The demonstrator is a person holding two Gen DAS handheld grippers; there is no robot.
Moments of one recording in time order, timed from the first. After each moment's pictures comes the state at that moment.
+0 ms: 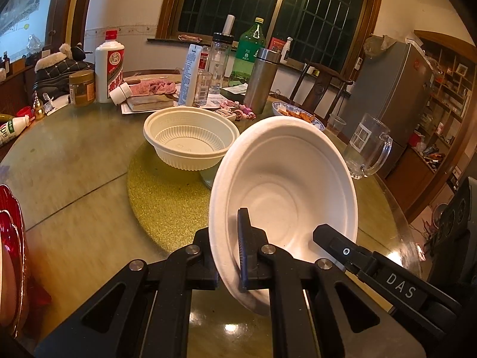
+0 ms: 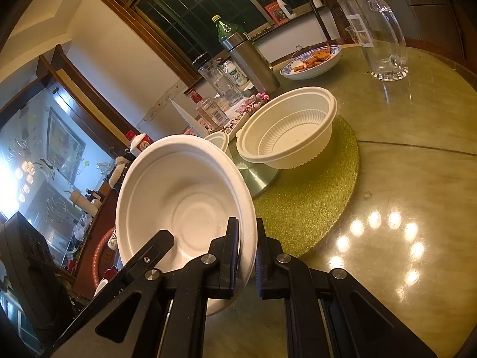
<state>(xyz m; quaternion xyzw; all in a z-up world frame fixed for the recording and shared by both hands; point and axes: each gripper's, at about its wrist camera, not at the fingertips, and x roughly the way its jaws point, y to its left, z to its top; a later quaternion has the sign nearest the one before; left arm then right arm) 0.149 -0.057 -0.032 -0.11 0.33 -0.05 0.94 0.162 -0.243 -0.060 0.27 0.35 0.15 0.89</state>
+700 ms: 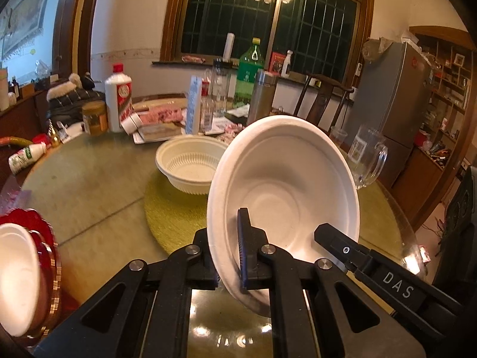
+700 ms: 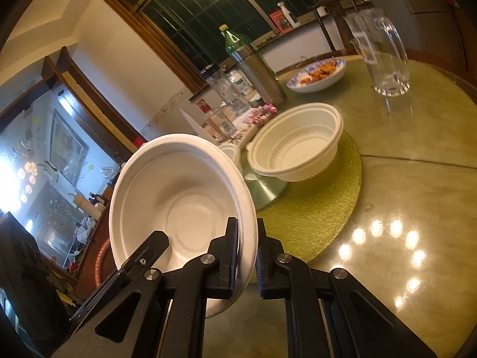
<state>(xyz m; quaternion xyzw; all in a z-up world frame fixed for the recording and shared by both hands) 0.123 -0.059 0.008 -0.08 0.29 -0.02 0.95 0.147 -0.239 -0.029 0.26 0.32 0.16 0.89</state>
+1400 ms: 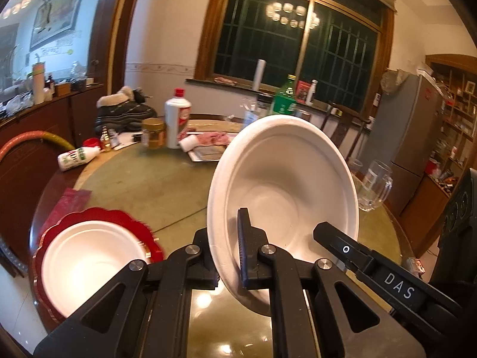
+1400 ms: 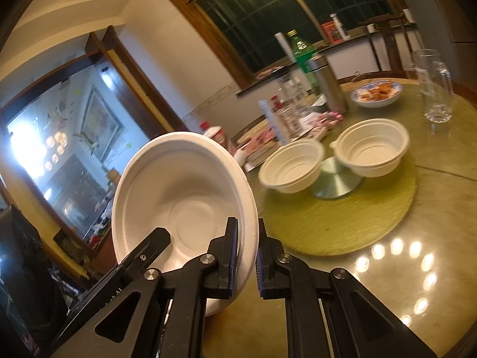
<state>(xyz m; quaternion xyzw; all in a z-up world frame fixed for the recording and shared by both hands) 0.046 0.037 0.043 -0.11 0.25 0.04 0.96 0.090 -0.148 0.024 0.22 0.30 0.25 0.89</state>
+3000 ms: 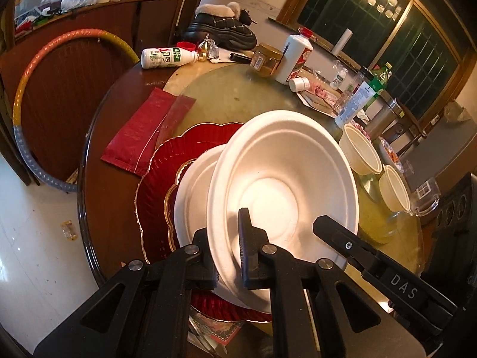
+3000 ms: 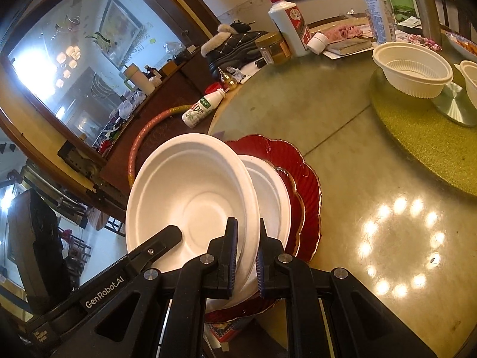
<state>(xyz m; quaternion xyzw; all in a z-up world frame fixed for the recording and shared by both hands) 0.016 0.195 -0.033 -0.25 0.40 0.12 0.88 0.092 0.041 -0.041 0.10 0.47 0.34 0.81</state>
